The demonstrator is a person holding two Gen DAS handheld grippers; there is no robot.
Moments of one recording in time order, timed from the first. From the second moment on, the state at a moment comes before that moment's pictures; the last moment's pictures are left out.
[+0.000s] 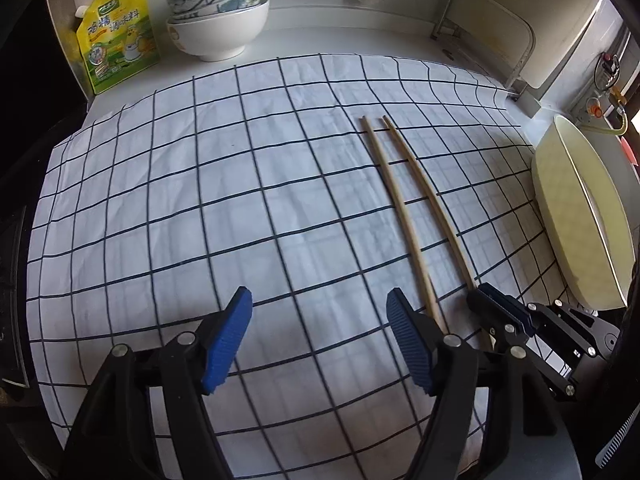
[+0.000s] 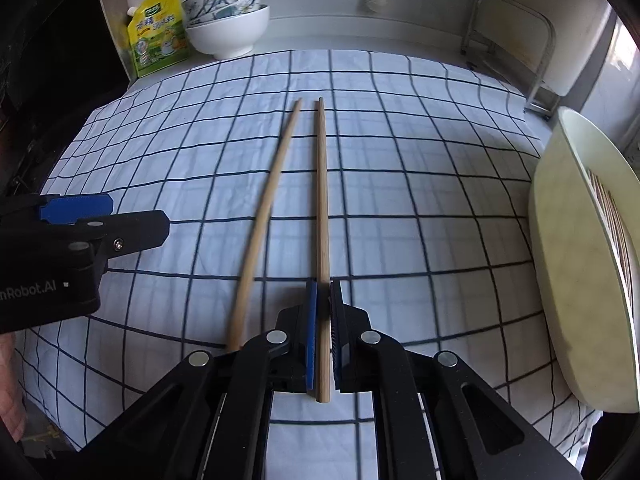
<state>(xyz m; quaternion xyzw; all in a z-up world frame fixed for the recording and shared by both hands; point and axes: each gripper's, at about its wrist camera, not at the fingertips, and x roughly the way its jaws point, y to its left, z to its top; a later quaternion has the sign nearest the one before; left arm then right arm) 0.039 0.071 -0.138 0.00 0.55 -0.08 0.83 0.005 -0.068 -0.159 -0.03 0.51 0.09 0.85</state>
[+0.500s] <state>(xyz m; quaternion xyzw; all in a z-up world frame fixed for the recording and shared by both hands) 0.056 0.029 -0.156 0.02 0.54 -0.08 0.84 -0.009 -0.124 -0.158 0.01 0.51 0.04 0.86</state>
